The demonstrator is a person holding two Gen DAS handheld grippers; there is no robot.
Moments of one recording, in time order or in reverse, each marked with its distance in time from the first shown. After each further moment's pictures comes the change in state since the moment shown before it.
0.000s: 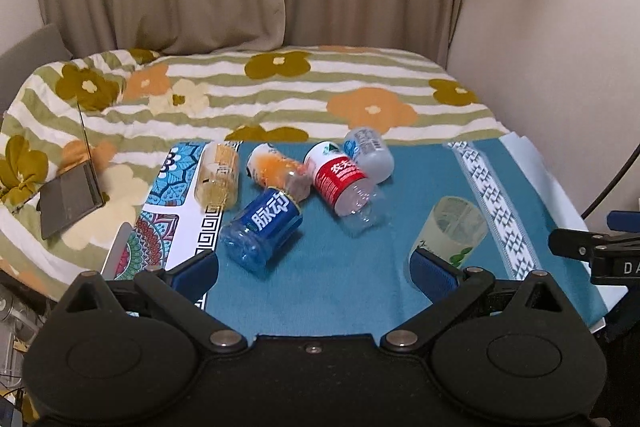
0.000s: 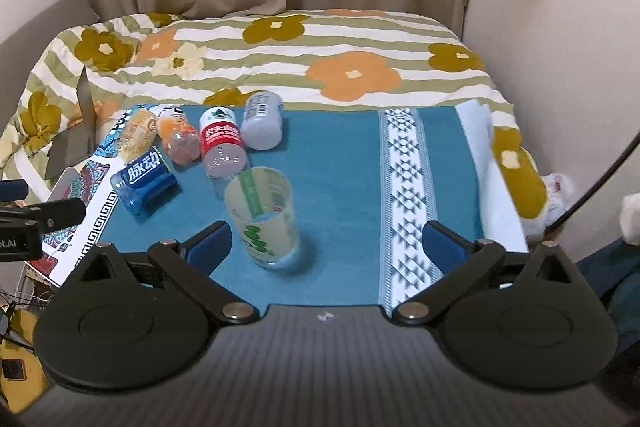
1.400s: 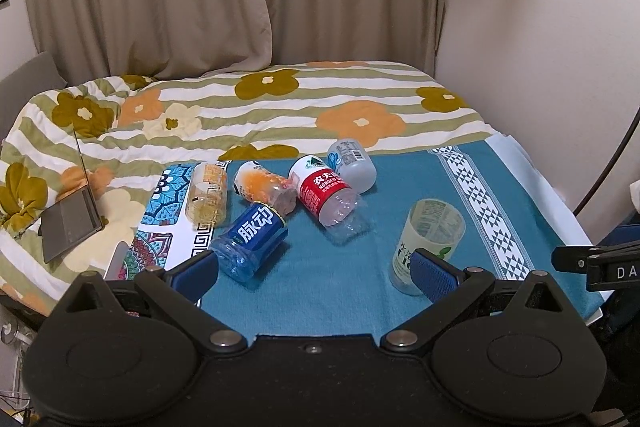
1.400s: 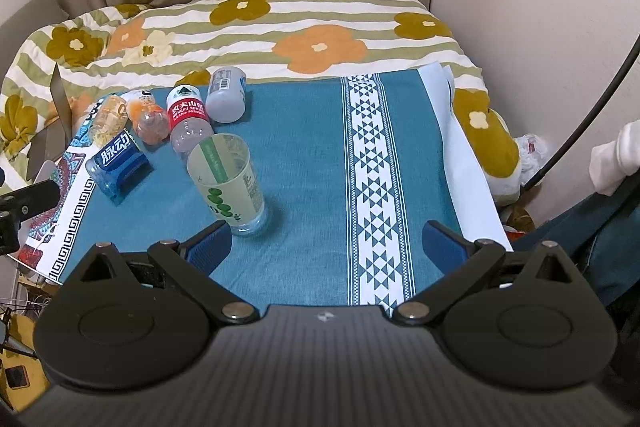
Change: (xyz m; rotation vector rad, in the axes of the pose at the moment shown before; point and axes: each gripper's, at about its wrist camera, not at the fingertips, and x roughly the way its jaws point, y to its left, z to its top) left arm -0.013 -0.019 -0.006 0.060 -0.051 0.001; right arm -0.013 -0.022 -0.013 0.068 0.071 -0.061
